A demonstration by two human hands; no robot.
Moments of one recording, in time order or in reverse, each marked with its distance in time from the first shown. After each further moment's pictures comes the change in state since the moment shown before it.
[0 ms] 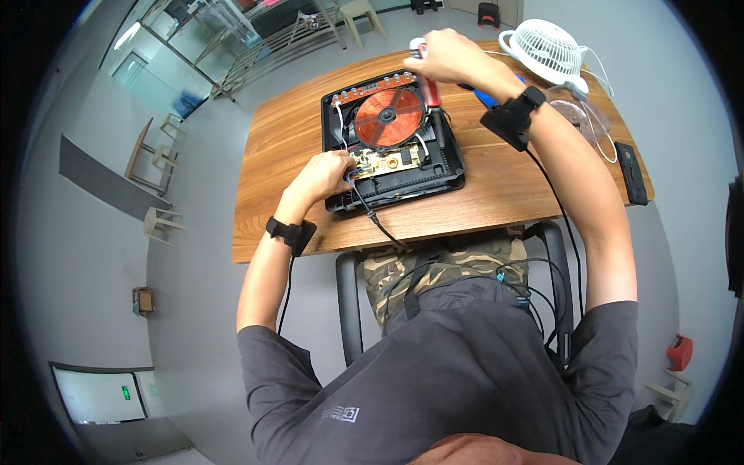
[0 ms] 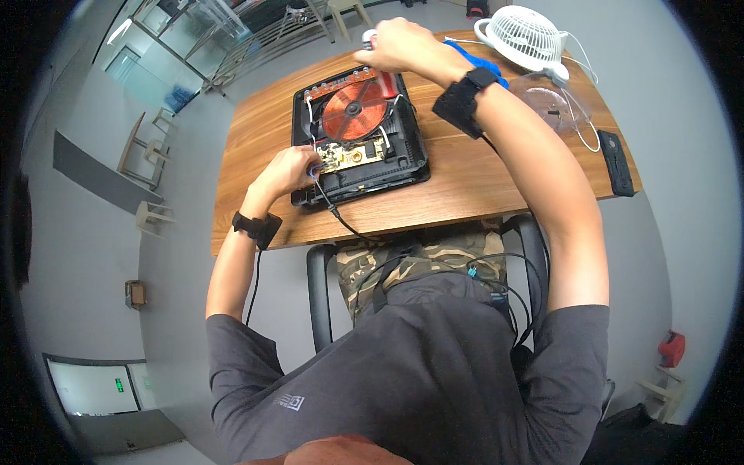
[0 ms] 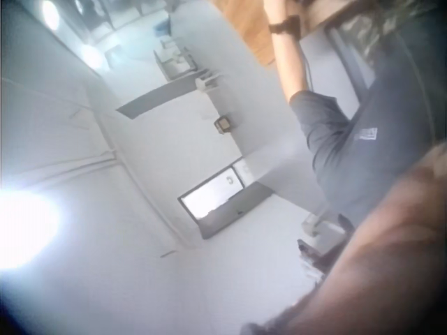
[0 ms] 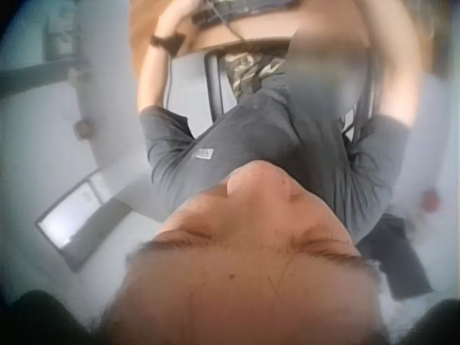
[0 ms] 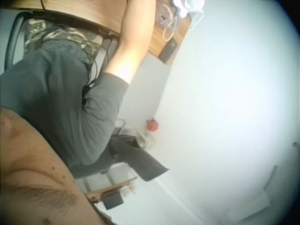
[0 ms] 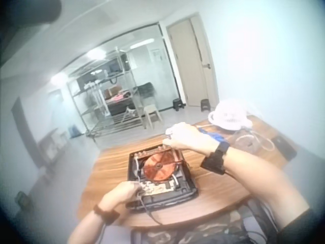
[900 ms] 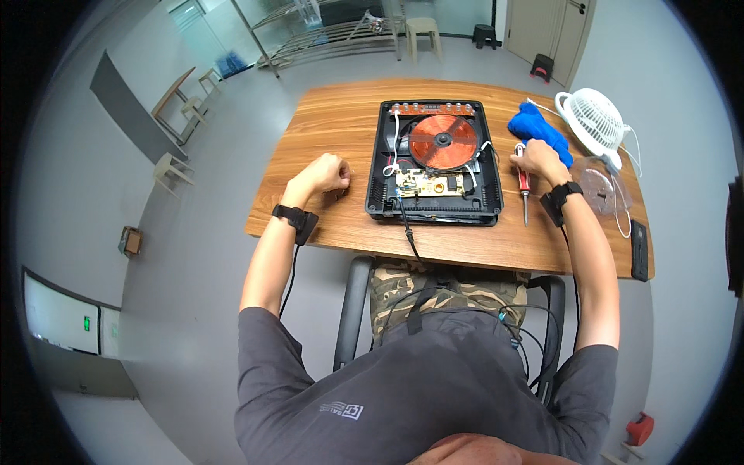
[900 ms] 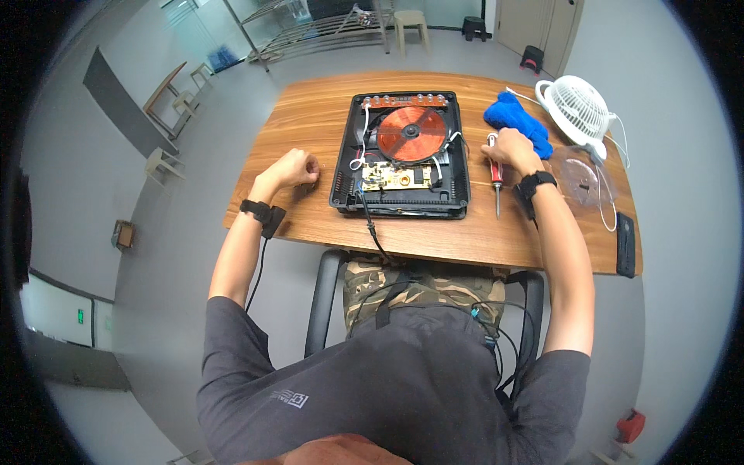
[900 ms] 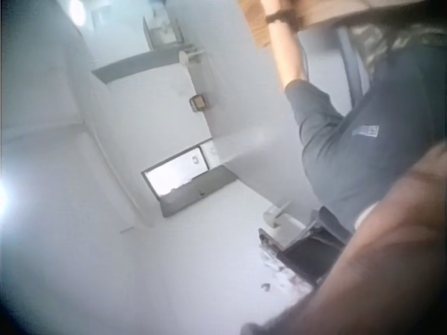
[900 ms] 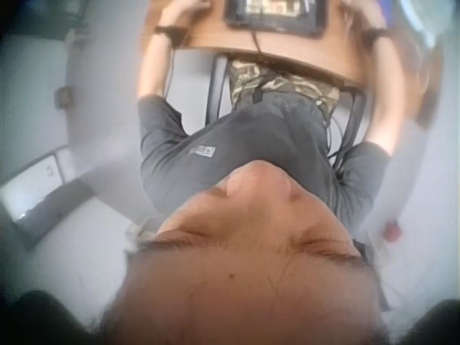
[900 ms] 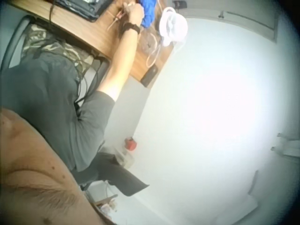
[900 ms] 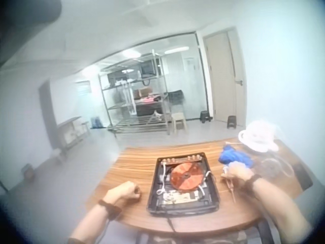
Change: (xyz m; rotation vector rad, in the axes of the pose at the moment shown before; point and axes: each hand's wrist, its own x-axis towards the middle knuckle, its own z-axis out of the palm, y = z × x) left_hand -0.070 -0.083 0.000 -0.181 -0.053 -0.451; right_hand -0.030 0.115 0.097 -0.175 -0.342 0.338
